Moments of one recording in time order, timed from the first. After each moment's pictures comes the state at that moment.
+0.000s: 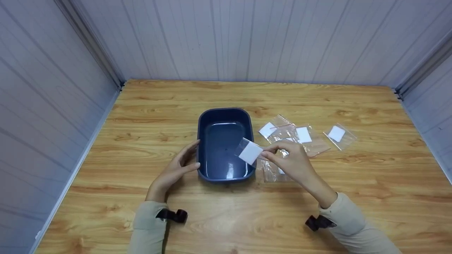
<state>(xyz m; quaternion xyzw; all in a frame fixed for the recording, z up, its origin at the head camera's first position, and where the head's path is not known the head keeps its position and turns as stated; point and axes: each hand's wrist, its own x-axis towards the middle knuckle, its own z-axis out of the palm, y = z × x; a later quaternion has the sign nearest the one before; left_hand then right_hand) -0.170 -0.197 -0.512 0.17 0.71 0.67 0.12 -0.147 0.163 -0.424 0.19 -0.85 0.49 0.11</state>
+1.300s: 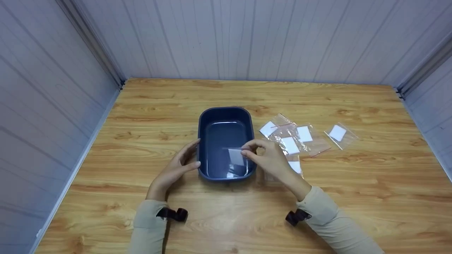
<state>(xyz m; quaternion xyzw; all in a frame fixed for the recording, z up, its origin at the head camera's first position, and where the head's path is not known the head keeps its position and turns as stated) -0.169 -0.196 -0.512 0.16 0.71 0.67 0.12 -0.166 0.116 -0.444 0.20 -0.84 0.51 0.06</state>
